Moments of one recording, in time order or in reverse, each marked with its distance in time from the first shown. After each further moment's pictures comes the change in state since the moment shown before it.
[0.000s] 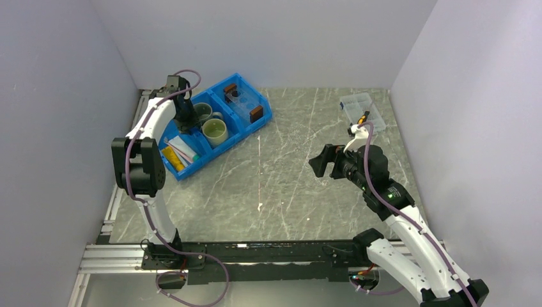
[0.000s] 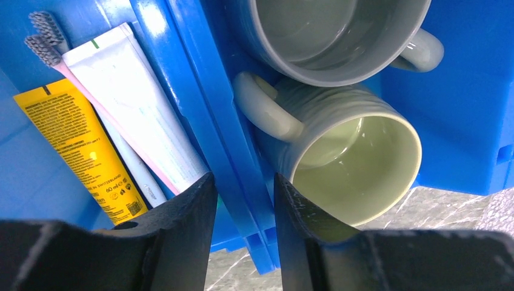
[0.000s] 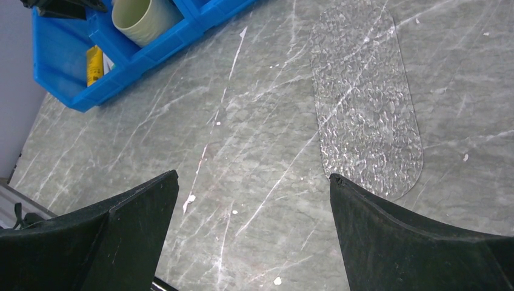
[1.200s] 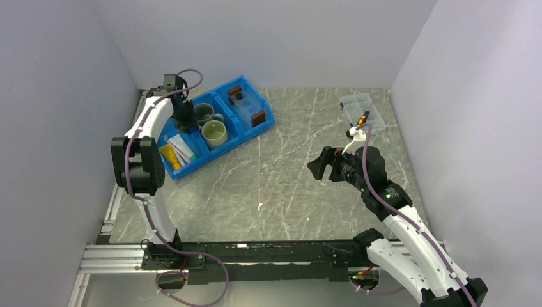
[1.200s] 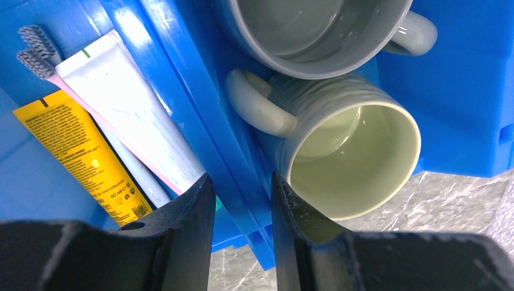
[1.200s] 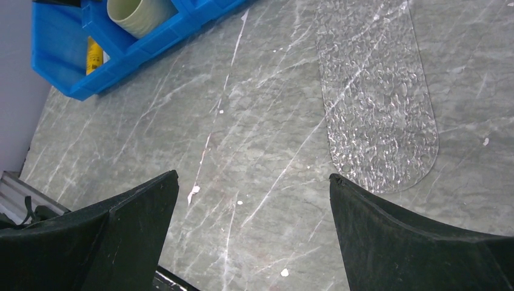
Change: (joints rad) left arm 0.020 0.015 0.028 -0.024 0.087 0.173; right arm 0.000 0.001 -0.033 -0.002 -0.022 0.040
